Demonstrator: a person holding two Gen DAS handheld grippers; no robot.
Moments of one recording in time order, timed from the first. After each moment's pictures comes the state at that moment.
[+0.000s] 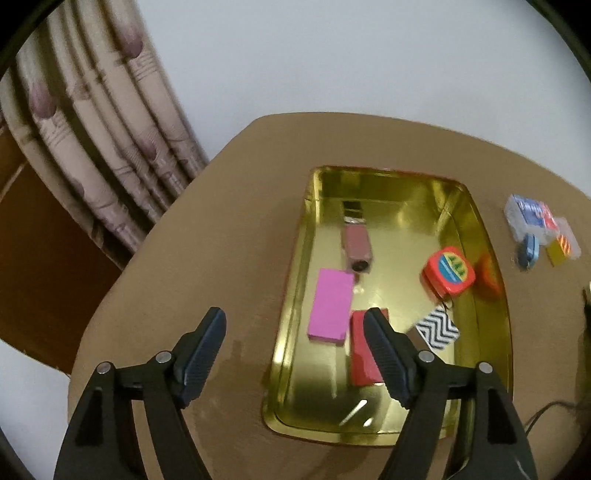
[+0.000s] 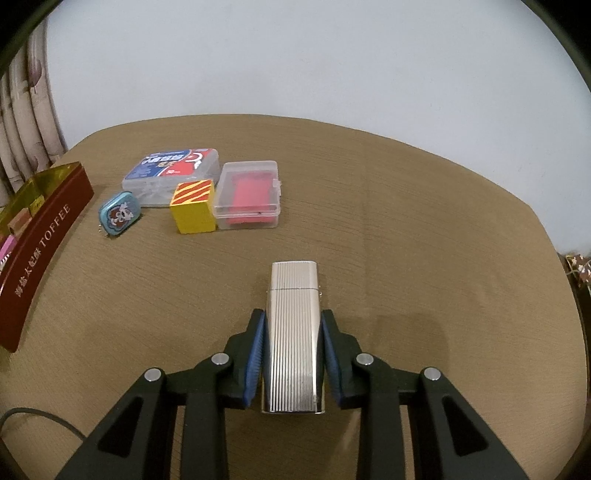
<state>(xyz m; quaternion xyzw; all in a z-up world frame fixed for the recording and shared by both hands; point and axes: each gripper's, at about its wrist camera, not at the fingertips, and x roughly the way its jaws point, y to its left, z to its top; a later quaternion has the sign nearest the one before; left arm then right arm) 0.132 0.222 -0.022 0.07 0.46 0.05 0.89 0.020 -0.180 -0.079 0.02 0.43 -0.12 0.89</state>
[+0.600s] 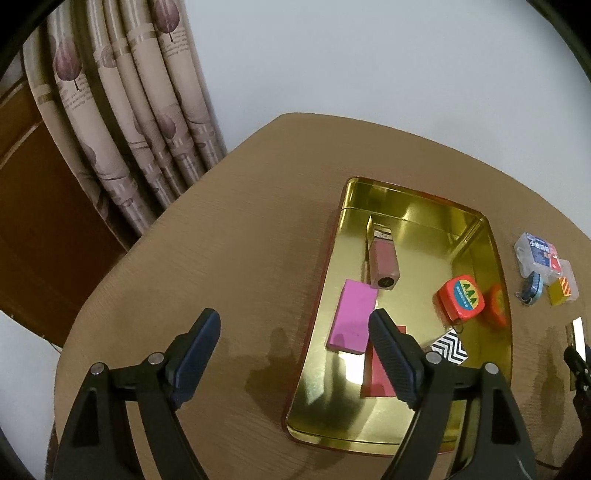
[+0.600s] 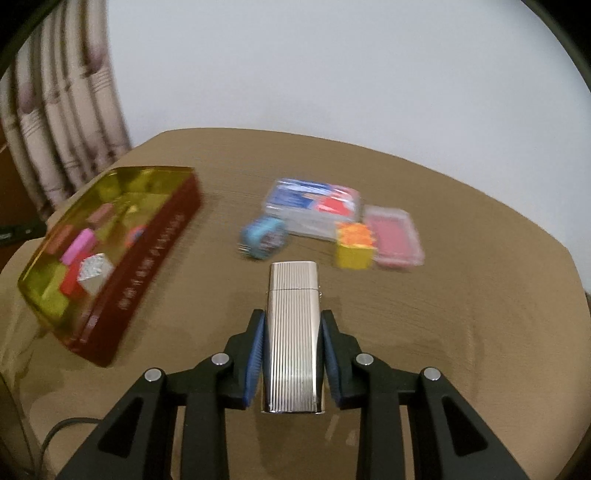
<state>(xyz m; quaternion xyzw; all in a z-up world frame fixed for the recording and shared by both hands) 0.138 0.253 -0.016 0.01 0.46 0.07 0.89 0.028 -0.075 -0.038 -0.01 0.42 -0.01 0.91</state>
